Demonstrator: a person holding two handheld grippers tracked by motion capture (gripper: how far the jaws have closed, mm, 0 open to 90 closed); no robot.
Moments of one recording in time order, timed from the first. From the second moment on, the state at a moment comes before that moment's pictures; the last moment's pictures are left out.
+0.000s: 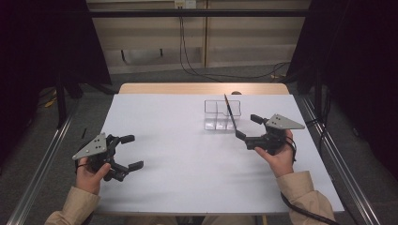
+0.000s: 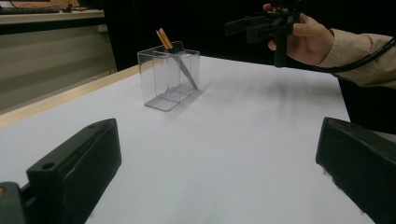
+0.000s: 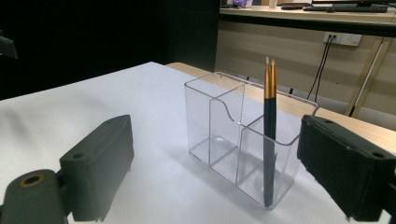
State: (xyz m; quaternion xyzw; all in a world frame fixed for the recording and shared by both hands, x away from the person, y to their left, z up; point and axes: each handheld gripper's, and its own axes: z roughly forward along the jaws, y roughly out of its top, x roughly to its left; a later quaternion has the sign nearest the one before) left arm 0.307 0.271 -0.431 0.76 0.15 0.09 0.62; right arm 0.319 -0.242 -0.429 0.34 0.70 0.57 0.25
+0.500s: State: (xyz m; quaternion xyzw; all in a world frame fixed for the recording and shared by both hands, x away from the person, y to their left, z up) left arm 0.307 0.271 -0.430 0.76 0.15 0.09 0.62; right arm 0.306 -0.259 -0.432 0.35 0.70 0.57 0.25
